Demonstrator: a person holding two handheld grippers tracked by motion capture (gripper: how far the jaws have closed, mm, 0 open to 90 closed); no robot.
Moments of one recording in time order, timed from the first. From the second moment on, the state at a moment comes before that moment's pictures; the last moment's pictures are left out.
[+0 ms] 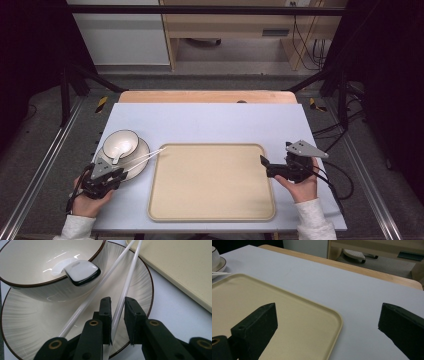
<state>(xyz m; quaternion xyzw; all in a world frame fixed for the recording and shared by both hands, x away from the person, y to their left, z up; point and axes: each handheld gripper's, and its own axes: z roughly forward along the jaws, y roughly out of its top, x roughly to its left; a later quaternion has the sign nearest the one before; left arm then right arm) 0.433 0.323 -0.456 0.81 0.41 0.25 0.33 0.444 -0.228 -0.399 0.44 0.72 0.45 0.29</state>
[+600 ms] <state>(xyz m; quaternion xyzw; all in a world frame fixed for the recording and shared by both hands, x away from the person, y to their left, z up) 0.433 0.315 -0.456 0.81 0.42 0.25 0.32 0.444 -0.228 -0.399 0.44 0.73 0.45 0.28</state>
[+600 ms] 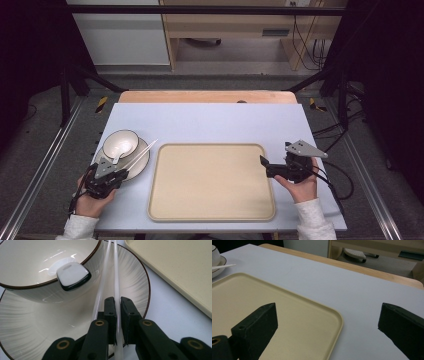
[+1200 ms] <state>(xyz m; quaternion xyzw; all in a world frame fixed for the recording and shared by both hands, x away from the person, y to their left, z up) 0.453 0.300 -0.459 0.82 0.45 0.23 0.28 0.445 -0.226 -0.400 0.44 0.73 0.44 0.28</state>
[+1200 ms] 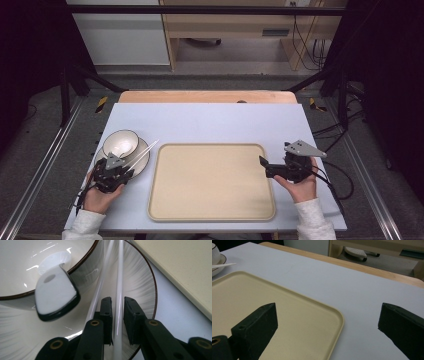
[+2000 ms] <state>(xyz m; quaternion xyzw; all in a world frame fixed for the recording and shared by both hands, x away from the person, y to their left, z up) 0.437 0.285 -0.439 0.80 0.45 0.24 0.32 0.443 -0.230 -0.397 0.44 0.72 0.45 0.28</state>
